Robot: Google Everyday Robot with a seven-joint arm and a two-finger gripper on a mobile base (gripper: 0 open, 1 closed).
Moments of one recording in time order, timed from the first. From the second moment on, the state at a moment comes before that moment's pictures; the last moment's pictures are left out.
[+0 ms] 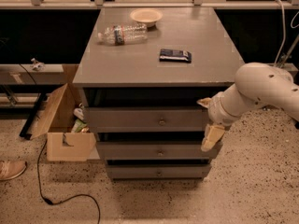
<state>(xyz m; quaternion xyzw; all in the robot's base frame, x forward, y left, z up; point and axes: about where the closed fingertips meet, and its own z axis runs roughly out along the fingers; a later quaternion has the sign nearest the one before) 0.565 -0.183 0.687 -0.68 0.70 0.04 0.22</state>
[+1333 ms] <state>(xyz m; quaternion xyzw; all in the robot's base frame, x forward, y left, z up) 0.631 -0.169 0.646 -0.72 0.67 0.02 0.19</state>
